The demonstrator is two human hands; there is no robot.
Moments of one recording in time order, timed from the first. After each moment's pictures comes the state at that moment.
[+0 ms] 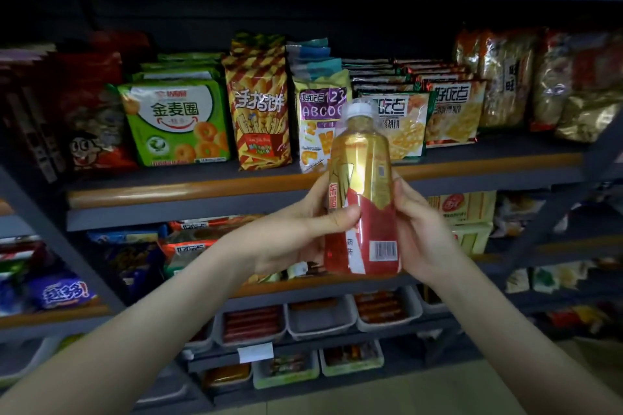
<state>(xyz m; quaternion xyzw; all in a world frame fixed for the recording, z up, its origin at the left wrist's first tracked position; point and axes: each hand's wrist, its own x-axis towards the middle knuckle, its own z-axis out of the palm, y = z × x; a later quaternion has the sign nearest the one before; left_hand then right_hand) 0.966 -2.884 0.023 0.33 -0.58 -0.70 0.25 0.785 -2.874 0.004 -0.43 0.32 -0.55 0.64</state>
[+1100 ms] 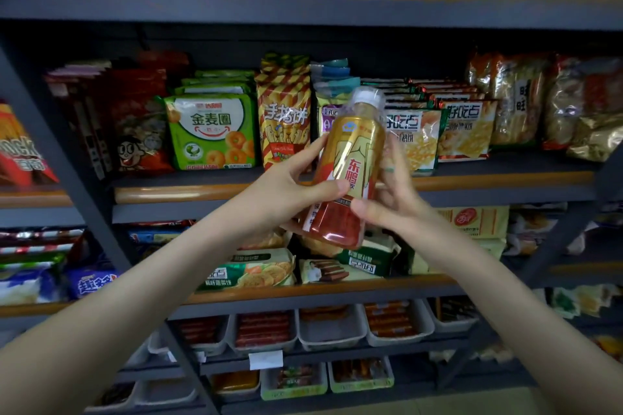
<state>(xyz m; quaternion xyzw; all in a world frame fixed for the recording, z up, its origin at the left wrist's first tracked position) 0.994 -2.869 0.069 0.43 -0.64 -0.52 0.38 0.804 -2.853 0.047 -0.69 0.40 -0.40 0.45</state>
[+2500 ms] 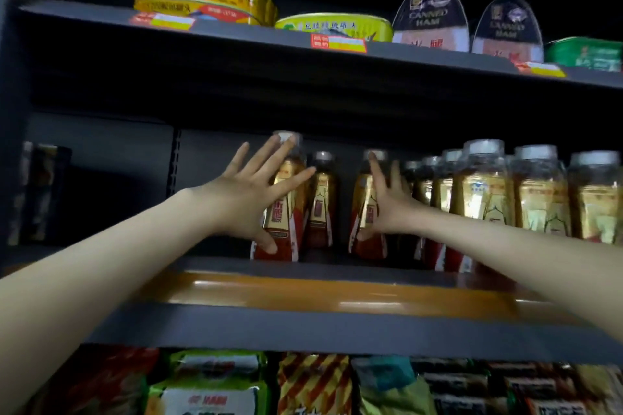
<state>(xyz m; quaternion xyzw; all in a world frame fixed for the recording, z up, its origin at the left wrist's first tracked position) 1.111 -3.077 0.319 0.56 -0.75 0.36 0.03 0.859 -3.154 0.321 -0.76 0.60 -0.24 -0.08</state>
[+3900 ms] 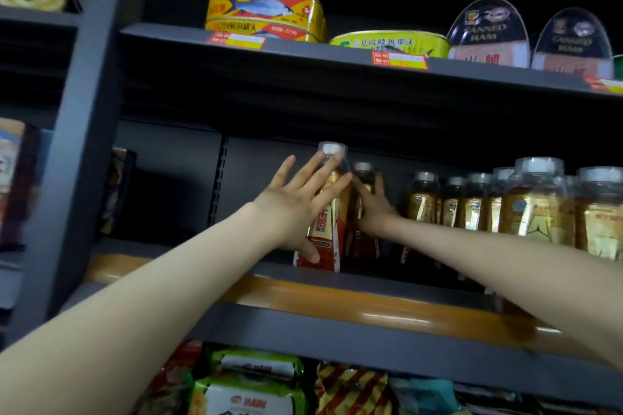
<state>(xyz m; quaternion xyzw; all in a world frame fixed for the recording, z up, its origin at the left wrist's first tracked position) 1.104 -3.066 0.312 0.58 -0.72 0.38 0.05 0.941 -3.194 0.319 -0.80 0.52 -0.30 -0.06</state>
